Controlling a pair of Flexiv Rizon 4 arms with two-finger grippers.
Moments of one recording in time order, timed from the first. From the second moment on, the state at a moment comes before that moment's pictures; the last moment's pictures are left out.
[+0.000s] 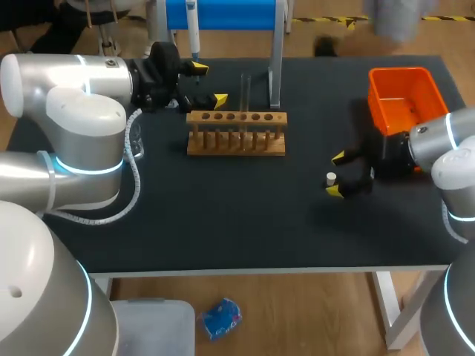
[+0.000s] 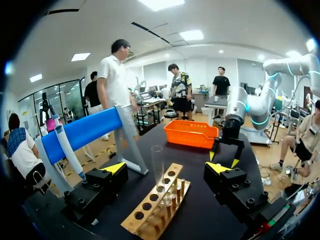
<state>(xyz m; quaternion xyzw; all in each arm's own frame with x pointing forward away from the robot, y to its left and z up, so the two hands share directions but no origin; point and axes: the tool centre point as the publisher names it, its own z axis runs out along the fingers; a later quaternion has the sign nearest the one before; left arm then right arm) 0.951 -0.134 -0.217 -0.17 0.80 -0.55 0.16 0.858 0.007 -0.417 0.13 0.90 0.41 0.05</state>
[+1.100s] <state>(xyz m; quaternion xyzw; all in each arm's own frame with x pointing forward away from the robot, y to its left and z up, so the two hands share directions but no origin) 0.951 -0.134 -0.217 -0.17 0.80 -0.55 0.16 0.865 0.007 -0.428 0.14 0.90 0.41 0.06</state>
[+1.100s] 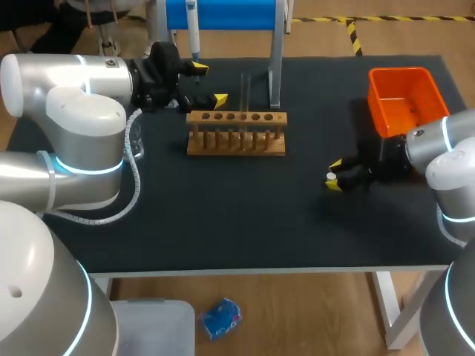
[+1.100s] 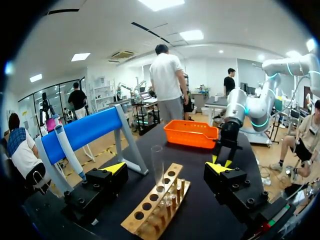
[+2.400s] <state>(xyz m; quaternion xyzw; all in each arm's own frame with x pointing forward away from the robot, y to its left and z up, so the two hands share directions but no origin) 0.951 -0.134 -0.217 -0.17 0.80 -0.55 0.16 0.869 0.011 -0.432 0.14 0.90 0.41 0.06</state>
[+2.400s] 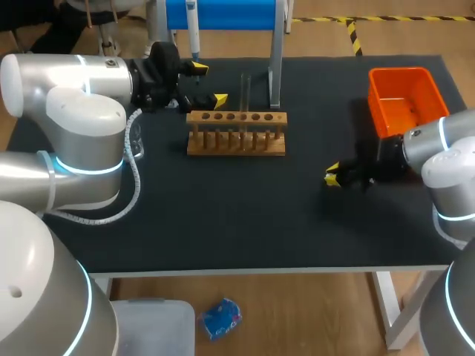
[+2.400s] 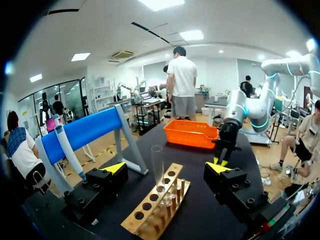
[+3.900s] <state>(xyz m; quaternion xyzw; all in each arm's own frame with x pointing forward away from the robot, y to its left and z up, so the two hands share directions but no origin) 0.951 -0.134 -0.217 -0.17 0.80 -0.55 0.16 0.965 0.115 -0.176 0.05 0.86 0.48 0.14</state>
